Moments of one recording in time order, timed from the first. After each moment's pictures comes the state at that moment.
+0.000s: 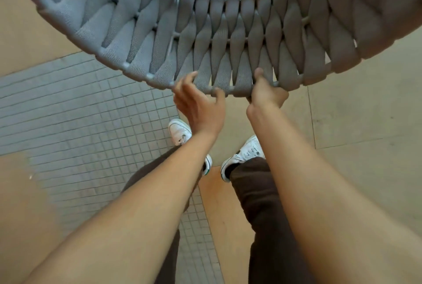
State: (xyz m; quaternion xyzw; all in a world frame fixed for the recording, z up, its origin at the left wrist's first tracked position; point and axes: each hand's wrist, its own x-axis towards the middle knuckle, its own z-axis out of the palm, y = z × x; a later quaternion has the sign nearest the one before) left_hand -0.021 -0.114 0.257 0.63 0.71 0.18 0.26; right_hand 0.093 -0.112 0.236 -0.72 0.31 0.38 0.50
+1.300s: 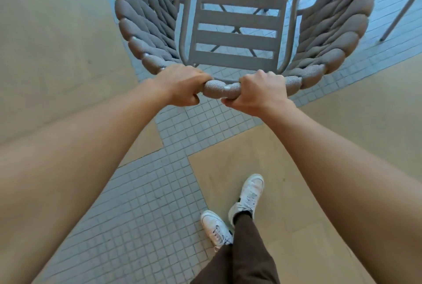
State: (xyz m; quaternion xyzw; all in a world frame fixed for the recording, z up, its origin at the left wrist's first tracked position) left_hand -0.010 0.309 0.508 0.98 0.14 -0.16 0.06; right_hand 0.142 0.161 0.491 -0.84 -0.53 0.11 -0.03
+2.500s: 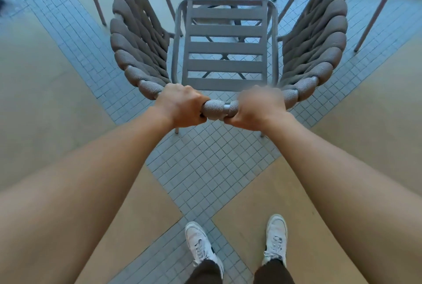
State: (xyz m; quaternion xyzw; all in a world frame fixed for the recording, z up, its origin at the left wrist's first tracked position) left_hand 0.114 0.542 0.506 0.99 0.06 -0.11 -0.01; right_hand 0.235 0.373 0.500 -0.89 -0.44 0.13 -0.07
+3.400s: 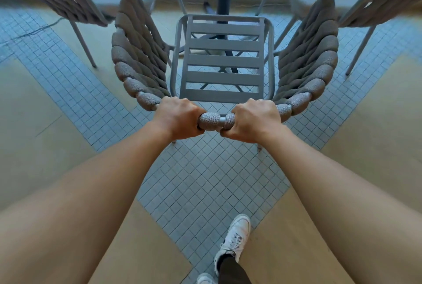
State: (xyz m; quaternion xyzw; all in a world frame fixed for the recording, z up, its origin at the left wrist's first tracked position) left_hand 0.239 0.670 0.501 1.00 0.03 -0.08 -0.03; right_hand 0.344 0.492 0.502 -0.90 -0.42 0.13 -0.06
